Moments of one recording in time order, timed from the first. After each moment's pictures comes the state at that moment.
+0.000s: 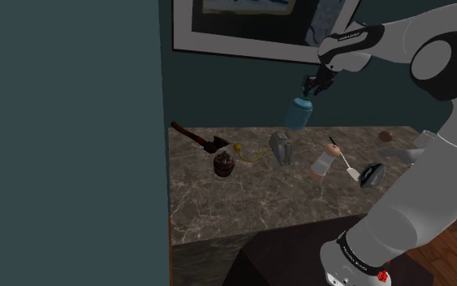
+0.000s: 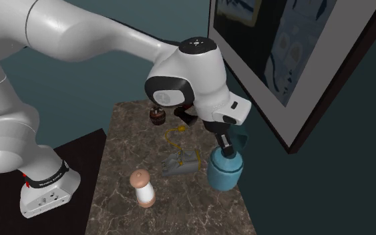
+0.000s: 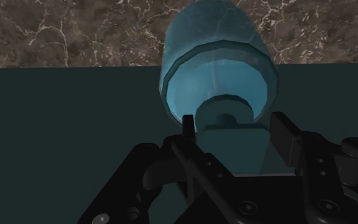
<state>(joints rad) -0.28 0.16 -0.44 -1.90 0.18 2.33 -0.35</state>
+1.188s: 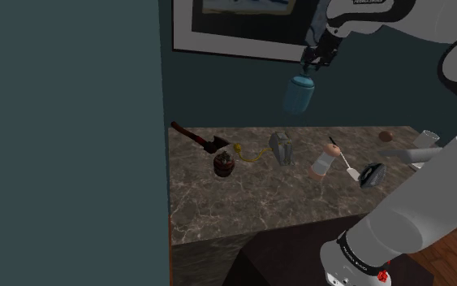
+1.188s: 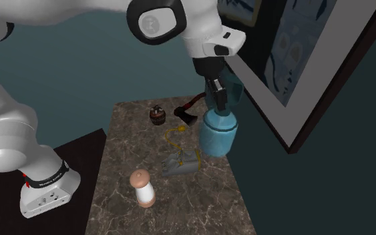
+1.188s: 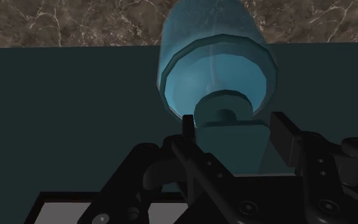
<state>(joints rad) -0.20 0.02 -0.39 -1.73 0.05 2.05 -0.14</state>
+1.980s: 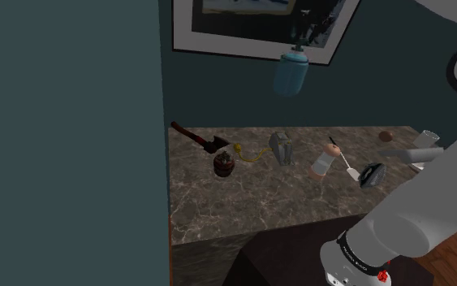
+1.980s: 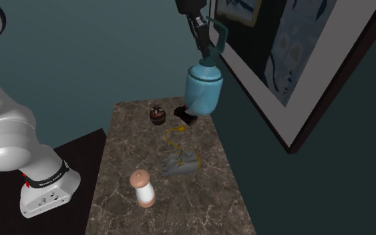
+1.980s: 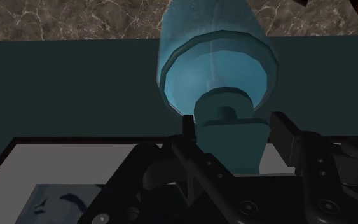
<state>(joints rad) -0.10 -0.01 -0.29 -1.47 -0.03 1.77 0.07</state>
